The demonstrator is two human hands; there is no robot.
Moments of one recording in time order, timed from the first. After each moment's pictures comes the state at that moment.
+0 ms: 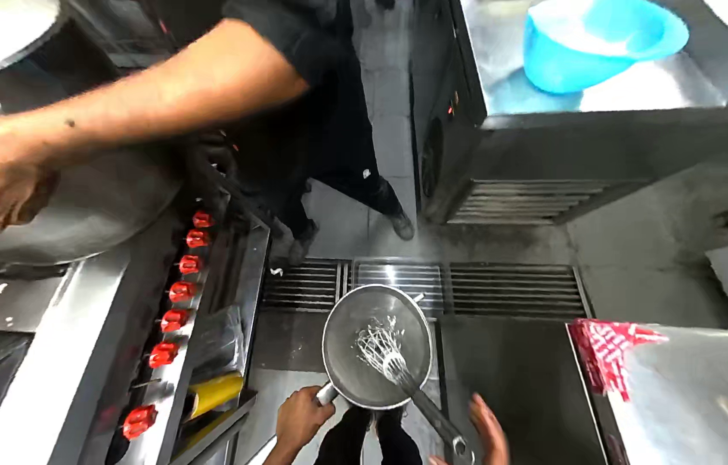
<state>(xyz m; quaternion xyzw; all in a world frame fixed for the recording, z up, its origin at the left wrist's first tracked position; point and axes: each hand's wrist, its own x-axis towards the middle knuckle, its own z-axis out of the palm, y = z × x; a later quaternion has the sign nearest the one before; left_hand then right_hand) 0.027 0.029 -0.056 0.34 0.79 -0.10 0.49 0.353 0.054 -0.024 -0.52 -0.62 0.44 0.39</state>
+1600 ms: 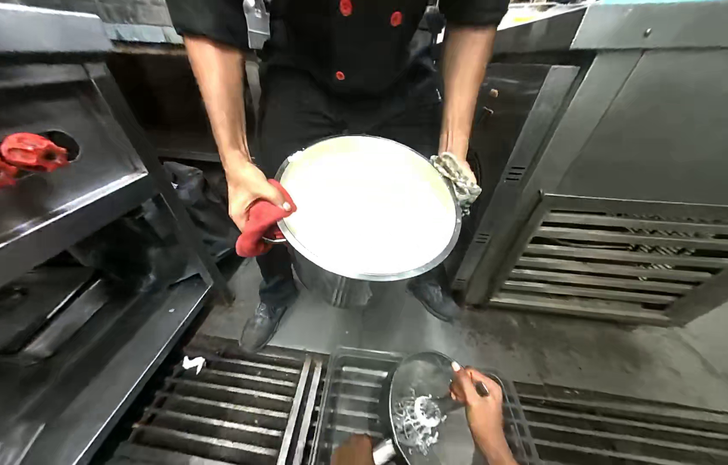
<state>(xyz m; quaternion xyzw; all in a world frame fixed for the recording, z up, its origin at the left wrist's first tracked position) 0.089 0.262 -0.581 0.49 0.77 -0.05 0.40 0.263 0.397 -0.548 -0.37 -0.56 0.47 0.58</state>
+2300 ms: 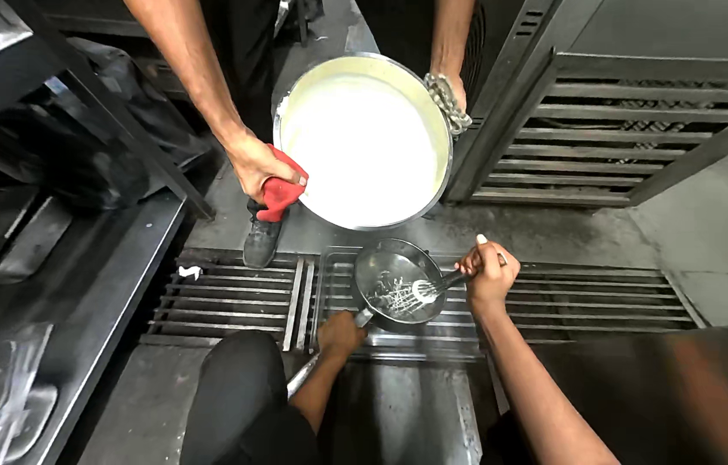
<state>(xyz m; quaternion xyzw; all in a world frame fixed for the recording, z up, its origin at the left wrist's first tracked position) 0.082 0.248 -0.559 0.41 0.81 -0.08 0.41 0.281 0.372 -0.498 -0.35 -0.52 0.43 0.65</state>
